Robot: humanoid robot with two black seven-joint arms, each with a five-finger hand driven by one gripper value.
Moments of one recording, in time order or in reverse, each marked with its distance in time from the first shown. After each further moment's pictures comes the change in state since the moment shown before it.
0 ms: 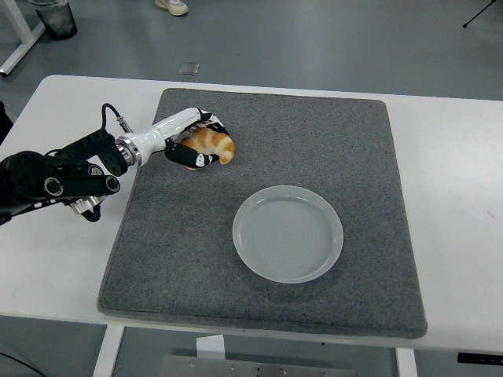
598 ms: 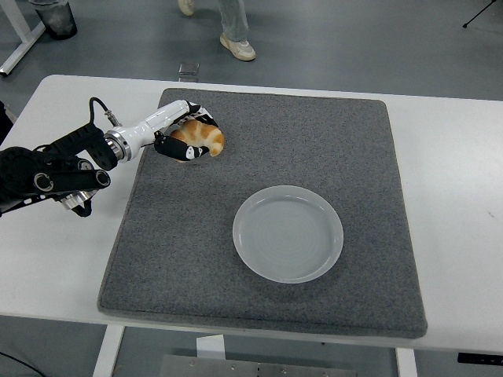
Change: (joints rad) left arm 0.001 0.033 -0.009 0.022 0.000 0.001 0.000; right arm 0.000 0.000 0.000 -0.001 0.000 0.000 -0.002
